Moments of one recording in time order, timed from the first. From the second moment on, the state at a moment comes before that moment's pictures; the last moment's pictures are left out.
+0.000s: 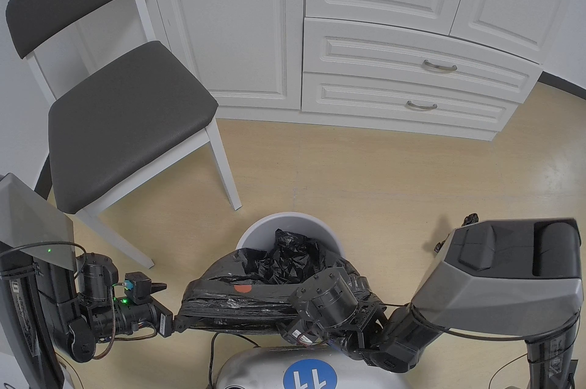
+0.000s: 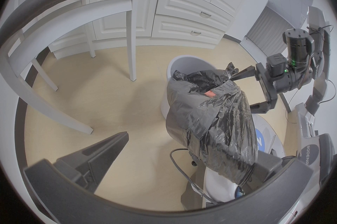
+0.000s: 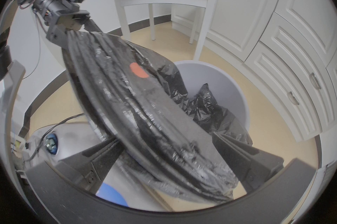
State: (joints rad) left arm -0.14 2.19 -0.03 -1.53 -0.37 0.20; right arm 0.92 2.33 -0.88 -0.81 -0.33 -0.20
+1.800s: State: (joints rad) left arm -0.16 2.15 -0.04 -1.53 -0.38 0.09; right arm 0.75 2.76 -1.80 -0.86 -0.59 -0.10
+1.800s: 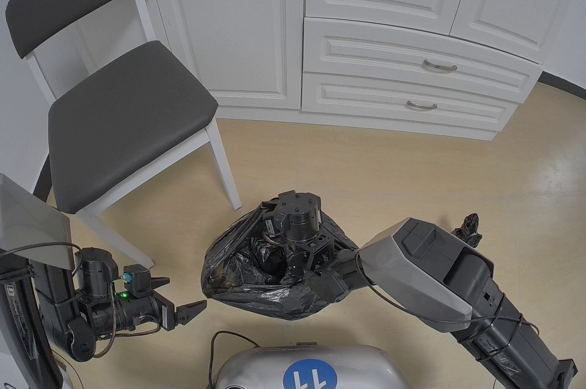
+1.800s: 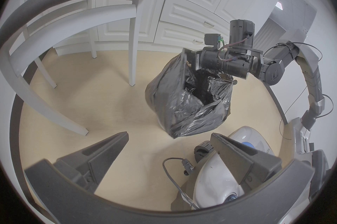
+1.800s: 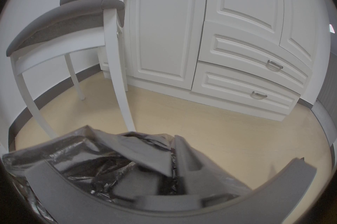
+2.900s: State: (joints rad) left arm -0.16 2.09 -0.03 -1.53 -0.38 0.09; right arm 0.73 2.25 -1.06 -0.64 -0.42 -0.19
